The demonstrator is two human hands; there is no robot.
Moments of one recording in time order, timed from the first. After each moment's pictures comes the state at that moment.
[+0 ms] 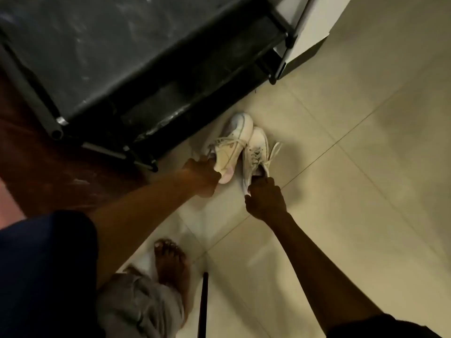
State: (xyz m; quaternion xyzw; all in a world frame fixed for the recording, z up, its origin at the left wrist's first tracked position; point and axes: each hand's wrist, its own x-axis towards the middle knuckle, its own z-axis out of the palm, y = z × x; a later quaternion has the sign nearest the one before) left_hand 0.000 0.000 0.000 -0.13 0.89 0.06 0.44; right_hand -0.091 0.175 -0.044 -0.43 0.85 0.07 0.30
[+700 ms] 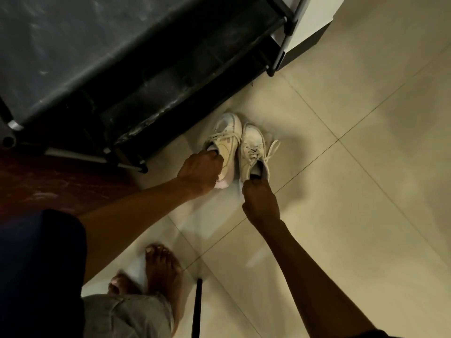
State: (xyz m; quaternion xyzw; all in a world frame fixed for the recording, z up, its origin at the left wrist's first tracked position) left_hand -0.023 0.004 -0.024 -0.20 0.94 0.09 0.26; right_hand -0.091 0.169 -0.063 -0.43 0.86 0.00 0.27
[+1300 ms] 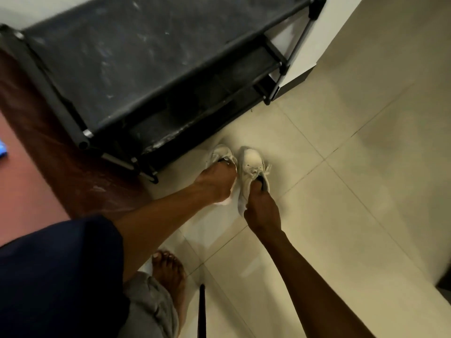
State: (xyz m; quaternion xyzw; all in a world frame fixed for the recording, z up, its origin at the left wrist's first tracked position) left_hand -0.019 0.017 0.048 -0.25 0.90 0.26 0.26; right_hand -0.069 0.163 0.013 -0.33 0.91 -0.06 0.25
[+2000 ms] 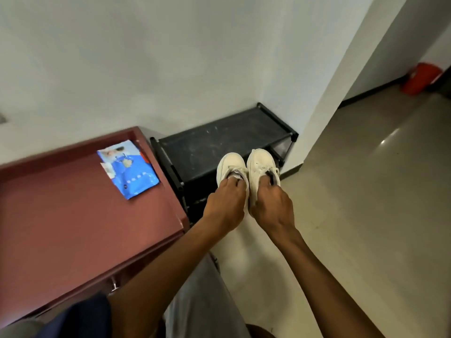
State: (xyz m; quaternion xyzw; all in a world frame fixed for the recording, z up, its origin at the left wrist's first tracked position) left_hand 0.099 0.061 0.307 -0.33 0.93 0.15 -0.04; right_hand -0.002 0.132 0.297 -0.44 0.89 -0.11 -0.02
